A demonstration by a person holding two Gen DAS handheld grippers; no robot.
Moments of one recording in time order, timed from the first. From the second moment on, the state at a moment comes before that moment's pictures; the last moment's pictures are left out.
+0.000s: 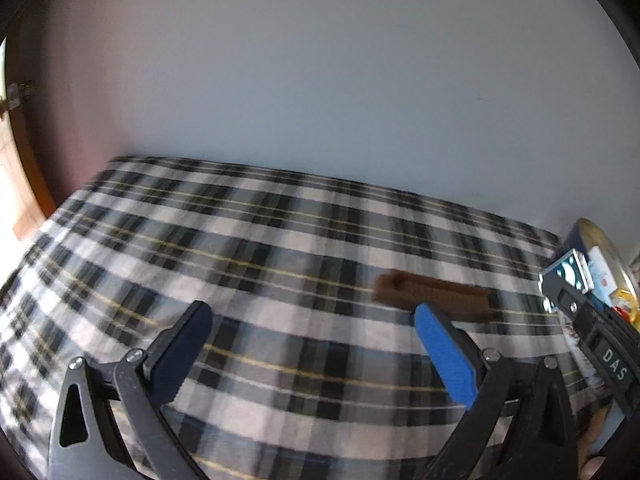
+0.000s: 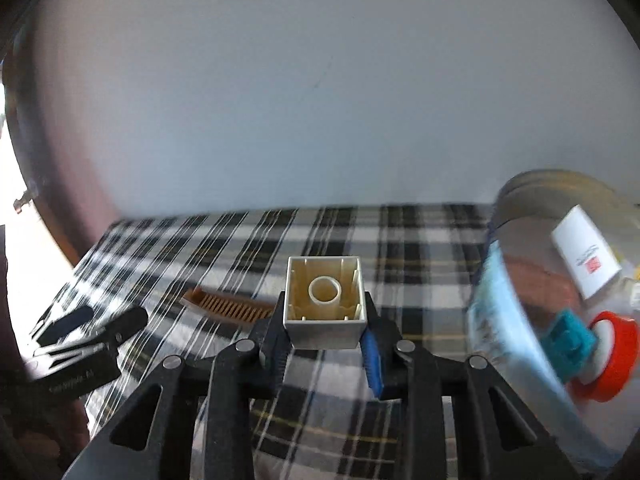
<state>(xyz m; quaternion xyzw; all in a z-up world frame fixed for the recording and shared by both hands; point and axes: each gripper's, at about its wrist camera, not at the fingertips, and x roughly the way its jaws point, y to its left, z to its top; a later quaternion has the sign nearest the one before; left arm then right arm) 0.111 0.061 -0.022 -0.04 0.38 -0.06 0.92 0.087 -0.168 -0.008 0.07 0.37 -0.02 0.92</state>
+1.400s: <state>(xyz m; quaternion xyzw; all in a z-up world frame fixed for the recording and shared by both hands) 0.157 -0.026 -0.041 0.05 0.46 -0.23 0.86 0.077 -0.197 0.007 0.11 0.32 -0.07 0.94</state>
